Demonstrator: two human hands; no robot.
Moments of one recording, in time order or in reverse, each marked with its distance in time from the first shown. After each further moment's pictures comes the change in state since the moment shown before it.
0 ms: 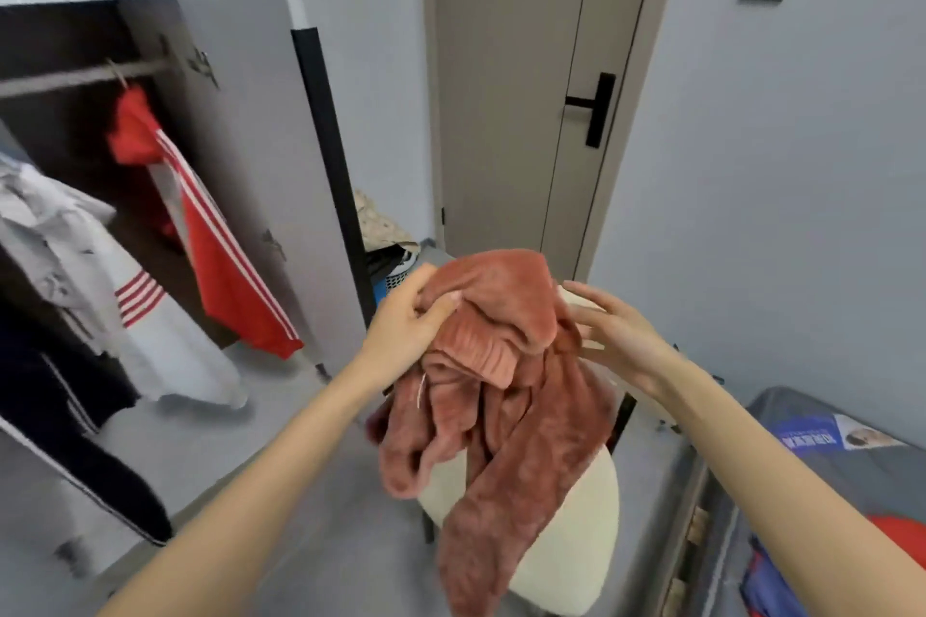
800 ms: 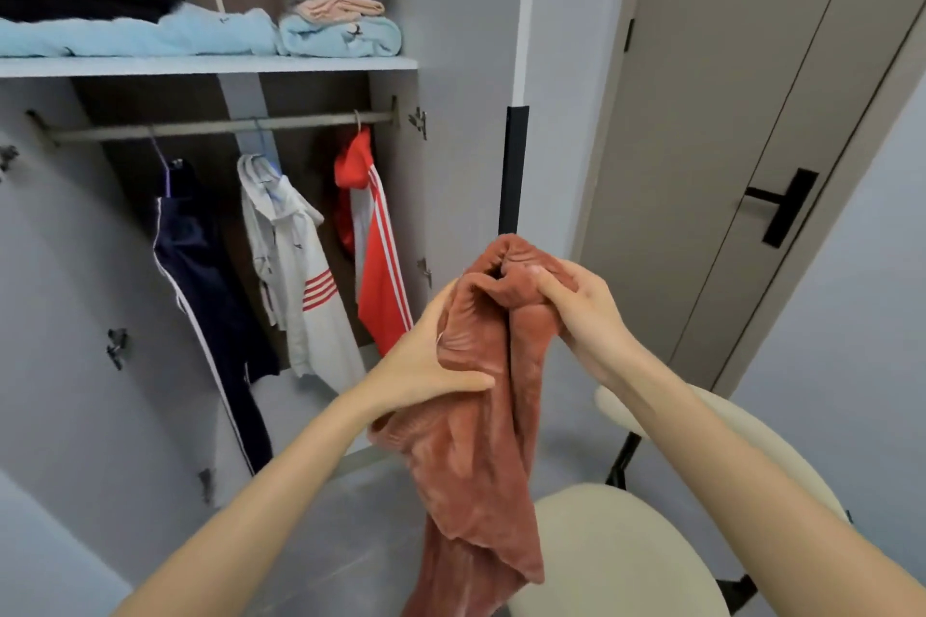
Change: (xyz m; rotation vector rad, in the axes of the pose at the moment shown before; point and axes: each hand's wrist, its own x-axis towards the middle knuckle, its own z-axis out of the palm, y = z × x) left_hand -0.044 -0.033 -0.118 0.071 0.087 -0.105; right_hand 0.029 -0.075 0.196 -0.074 -0.283 -0.383
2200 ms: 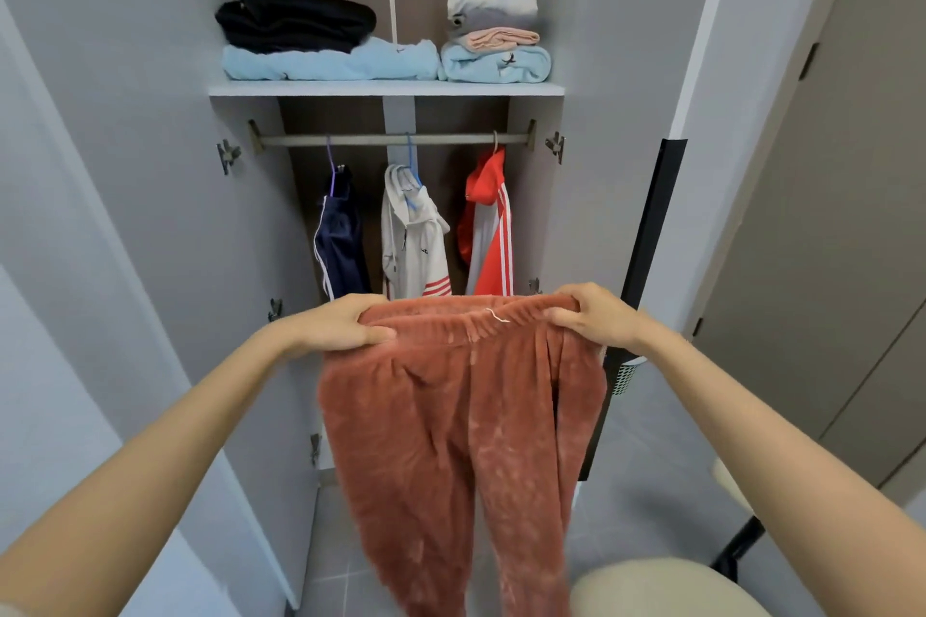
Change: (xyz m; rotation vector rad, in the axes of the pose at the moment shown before) left_hand -0.089 -0.008 -0.190 0.431 0.056 -0.492; right_hand 0.081 0.014 0.079 -0.856 -0.580 -0.133
